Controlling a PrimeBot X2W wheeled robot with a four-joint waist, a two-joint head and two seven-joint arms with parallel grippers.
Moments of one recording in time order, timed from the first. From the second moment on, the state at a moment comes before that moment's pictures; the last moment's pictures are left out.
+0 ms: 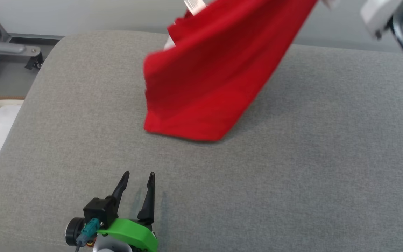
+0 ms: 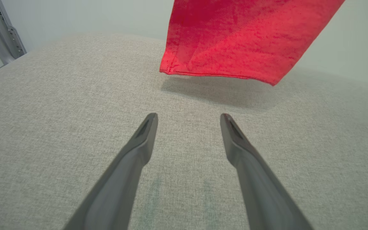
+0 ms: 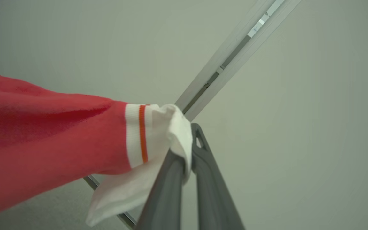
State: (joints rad) left arm -0.09 0.05 -0.25 0.37 -0.30 -0.13 -0.26; right arm -1.25 -0.35 0.36 0.90 -0.14 0.13 -0.26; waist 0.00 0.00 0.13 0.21
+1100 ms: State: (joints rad) left arm -0.41 0.06 -0.28 0.37 -0.30 -0.13 -0.26; right arm -0.38 -0.11 -0.15 0.50 -0.16 0.13 -0.26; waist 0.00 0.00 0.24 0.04
